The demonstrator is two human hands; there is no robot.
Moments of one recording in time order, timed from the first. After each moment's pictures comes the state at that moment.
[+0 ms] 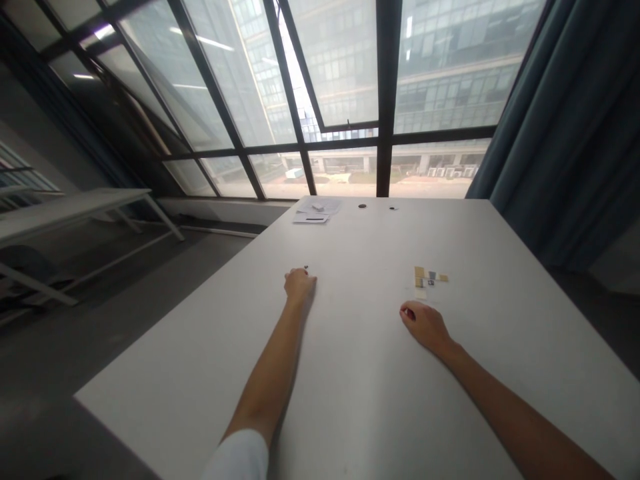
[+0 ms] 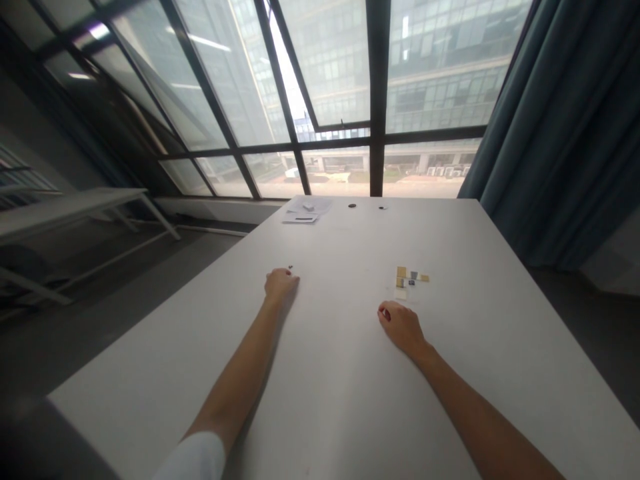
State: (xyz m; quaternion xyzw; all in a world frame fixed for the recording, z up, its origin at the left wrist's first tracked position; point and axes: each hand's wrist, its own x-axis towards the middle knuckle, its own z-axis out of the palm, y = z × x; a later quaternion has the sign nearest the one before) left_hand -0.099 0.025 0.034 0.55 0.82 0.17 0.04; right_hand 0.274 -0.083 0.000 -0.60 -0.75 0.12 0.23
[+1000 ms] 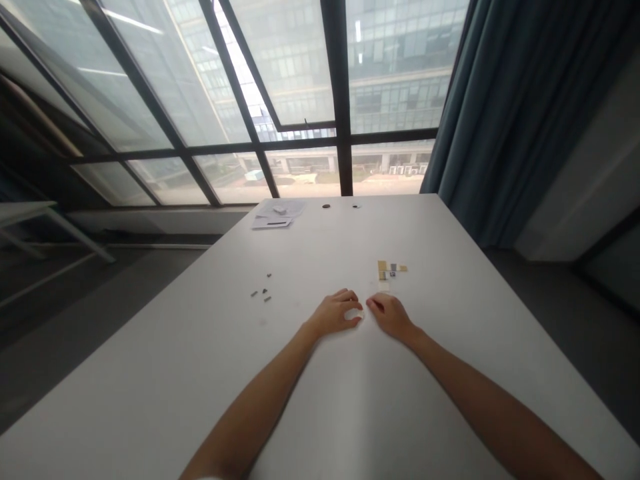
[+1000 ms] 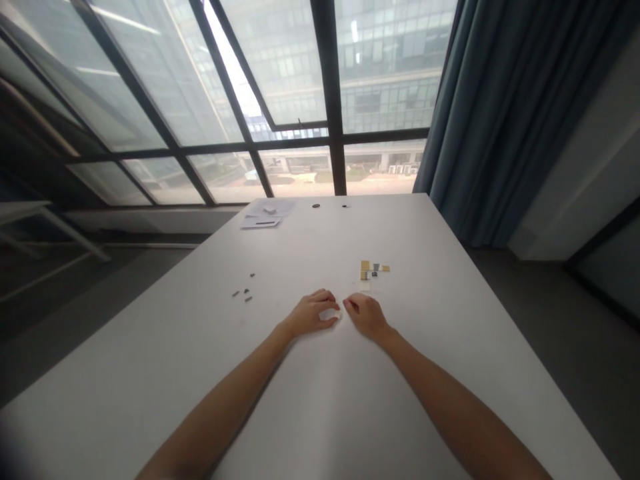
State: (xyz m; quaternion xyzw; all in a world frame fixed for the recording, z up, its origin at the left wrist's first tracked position) left_hand 0.059 -0.041 0.029 0.93 0.25 0.23 0.09; right_hand 0.273 -0.078 -0.007 -0.54 -0.73 0.17 0.38
